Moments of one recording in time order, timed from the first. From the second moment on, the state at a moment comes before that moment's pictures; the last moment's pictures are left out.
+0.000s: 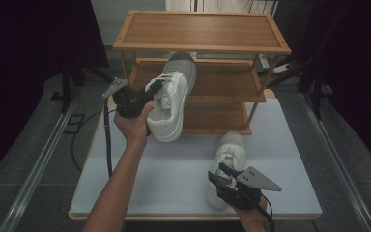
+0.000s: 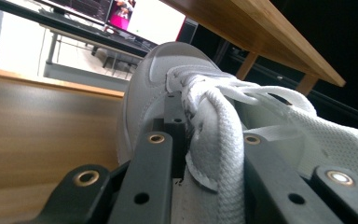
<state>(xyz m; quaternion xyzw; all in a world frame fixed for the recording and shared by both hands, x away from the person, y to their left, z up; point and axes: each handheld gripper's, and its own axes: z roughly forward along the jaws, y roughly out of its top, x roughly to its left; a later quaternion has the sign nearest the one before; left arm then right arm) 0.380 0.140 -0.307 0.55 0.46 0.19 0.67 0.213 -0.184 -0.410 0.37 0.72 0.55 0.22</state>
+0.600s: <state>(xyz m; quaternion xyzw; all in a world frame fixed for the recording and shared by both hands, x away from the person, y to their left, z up) 0.435 0.125 -0.301 0.53 0.50 0.21 0.66 0.213 -0.191 -0.405 0.37 0.71 0.55 0.22</state>
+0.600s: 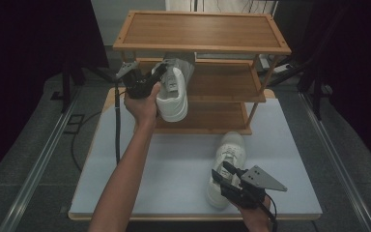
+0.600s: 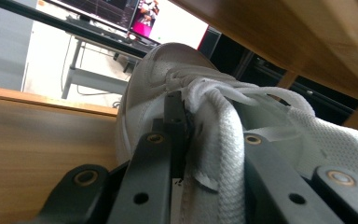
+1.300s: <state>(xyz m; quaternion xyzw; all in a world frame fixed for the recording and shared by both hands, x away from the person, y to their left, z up) 0.478 0.111 -0.305 0.52 0.52 0.22 0.64 0.207 -0.187 -0.400 0.36 0.72 0.55 0.23</state>
